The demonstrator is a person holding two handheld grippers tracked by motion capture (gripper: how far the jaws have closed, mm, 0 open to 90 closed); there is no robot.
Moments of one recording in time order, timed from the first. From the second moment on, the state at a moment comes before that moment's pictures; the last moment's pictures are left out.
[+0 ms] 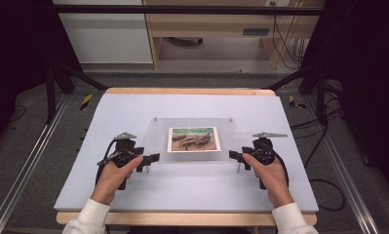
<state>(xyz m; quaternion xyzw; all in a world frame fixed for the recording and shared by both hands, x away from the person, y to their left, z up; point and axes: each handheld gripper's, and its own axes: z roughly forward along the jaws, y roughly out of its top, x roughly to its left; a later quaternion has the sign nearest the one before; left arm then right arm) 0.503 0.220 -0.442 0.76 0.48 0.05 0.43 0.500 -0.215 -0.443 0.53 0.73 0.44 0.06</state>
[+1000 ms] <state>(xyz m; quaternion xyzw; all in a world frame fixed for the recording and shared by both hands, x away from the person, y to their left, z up) 0.504 0.221 -0.448 0.75 0.50 0.02 0.44 0.497 -0.217 -0.446 0.54 0.71 0.44 0.03</state>
